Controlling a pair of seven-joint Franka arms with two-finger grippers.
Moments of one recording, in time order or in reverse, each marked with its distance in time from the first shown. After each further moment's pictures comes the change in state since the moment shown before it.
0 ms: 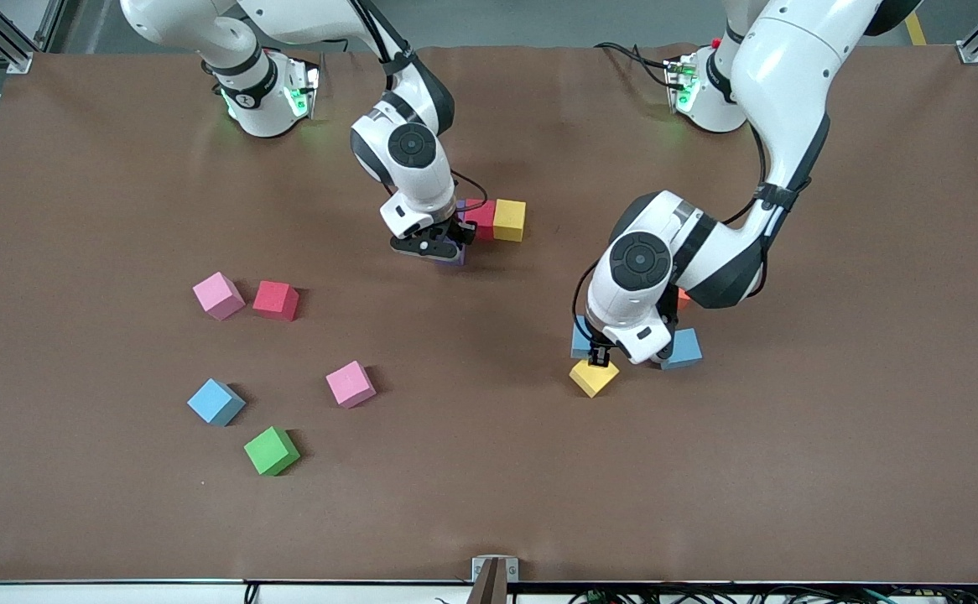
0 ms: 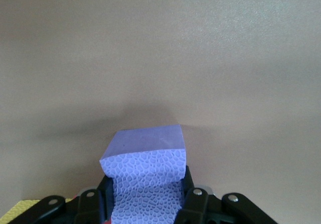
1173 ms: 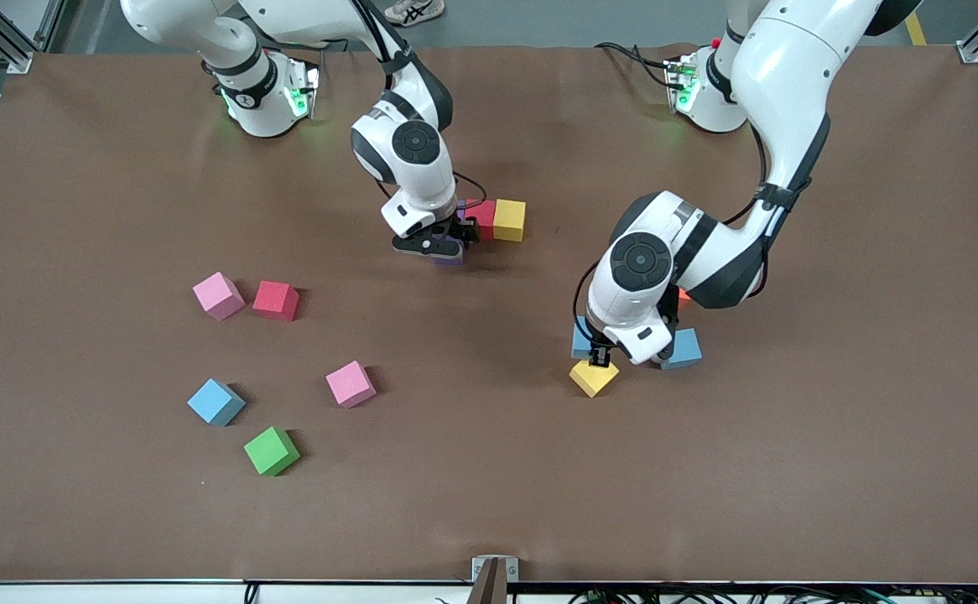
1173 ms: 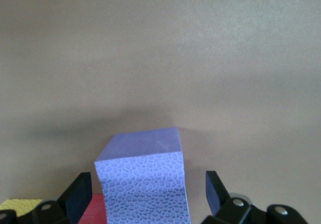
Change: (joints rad) left arm 0.001 0.000 0.002 0.001 0.000 0.000 0.000; right arm 0.005 -0.003 -0.005 -0.001 -0.057 -0.001 -0.002
